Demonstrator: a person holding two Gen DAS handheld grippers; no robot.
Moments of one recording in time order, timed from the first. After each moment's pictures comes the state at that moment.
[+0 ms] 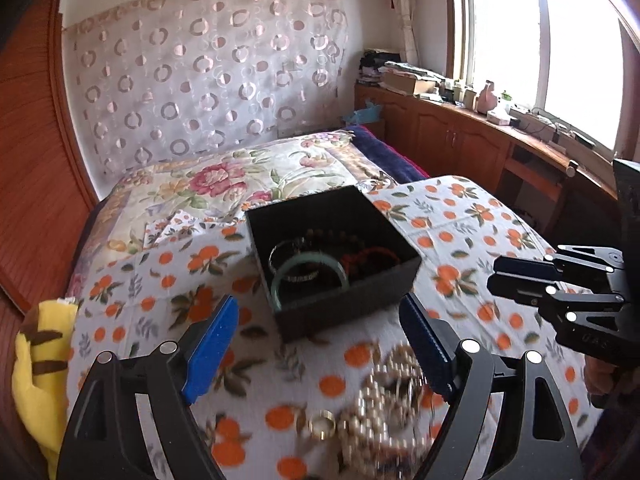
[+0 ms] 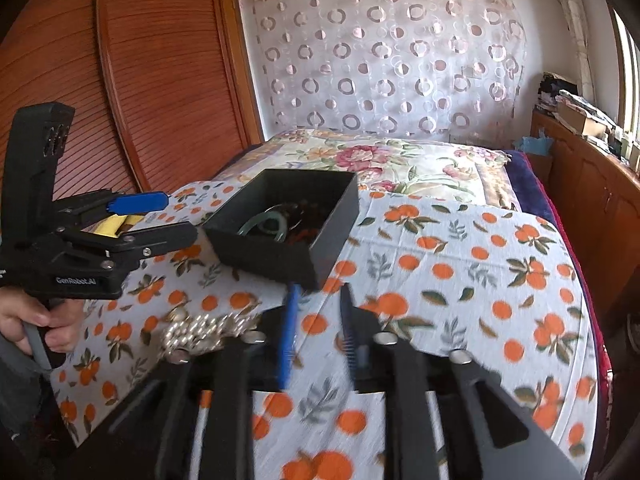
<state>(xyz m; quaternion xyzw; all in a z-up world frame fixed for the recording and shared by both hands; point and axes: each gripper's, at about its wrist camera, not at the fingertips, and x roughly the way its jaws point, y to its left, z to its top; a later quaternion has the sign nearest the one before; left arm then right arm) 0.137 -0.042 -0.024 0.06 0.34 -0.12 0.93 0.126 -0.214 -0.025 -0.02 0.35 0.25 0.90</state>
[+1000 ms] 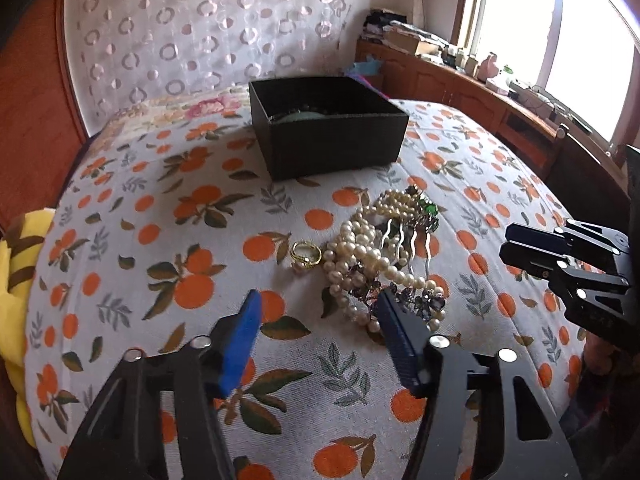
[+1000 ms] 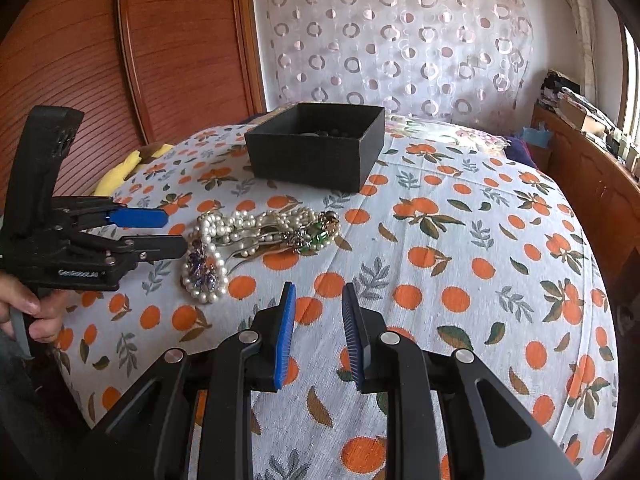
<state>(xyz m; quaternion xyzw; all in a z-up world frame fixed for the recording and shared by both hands) 0.075 -0.024 -0.090 0.03 0.42 -0.13 0.90 0.049 -0.202 -0.063 -0.06 0.38 0.24 0.89</state>
